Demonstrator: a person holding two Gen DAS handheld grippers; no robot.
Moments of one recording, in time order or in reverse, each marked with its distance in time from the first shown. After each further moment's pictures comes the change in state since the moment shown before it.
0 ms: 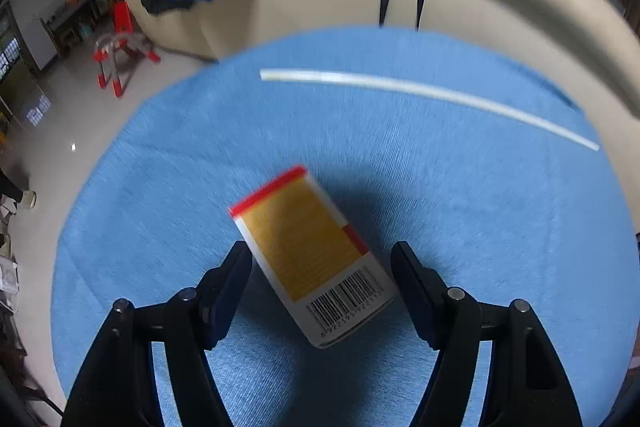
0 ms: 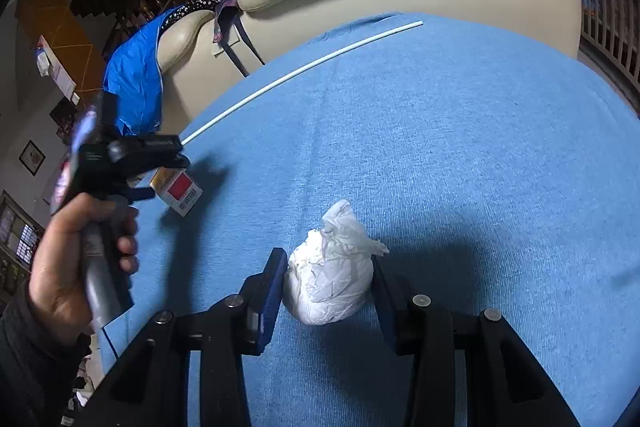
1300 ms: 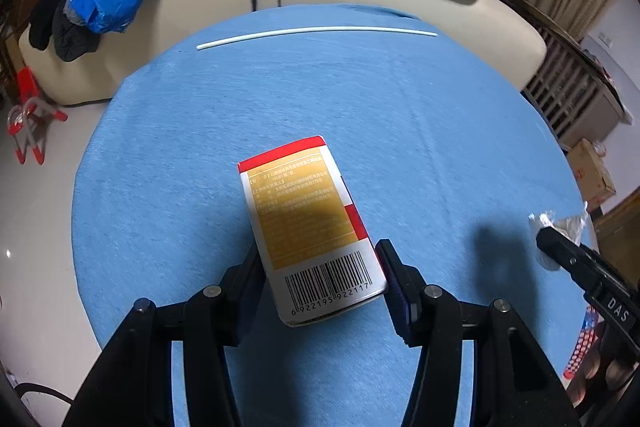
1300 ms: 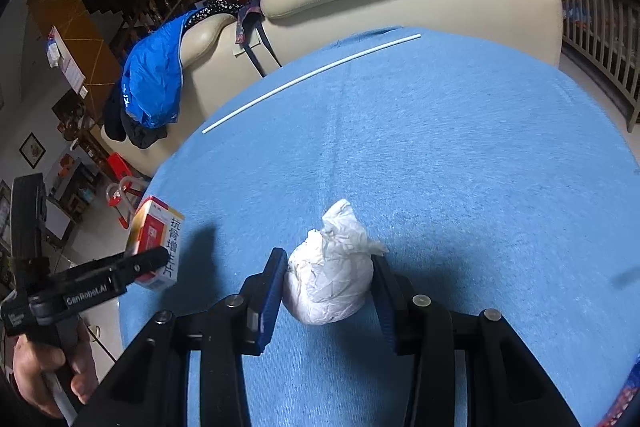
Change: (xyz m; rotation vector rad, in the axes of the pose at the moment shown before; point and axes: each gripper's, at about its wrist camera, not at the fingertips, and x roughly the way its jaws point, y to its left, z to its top) left arm -0.144 0.055 -0.177 0.387 -0.046 -0.339; right arm -0.079 0.032 -0.063 -0.032 -0.040 -0.021
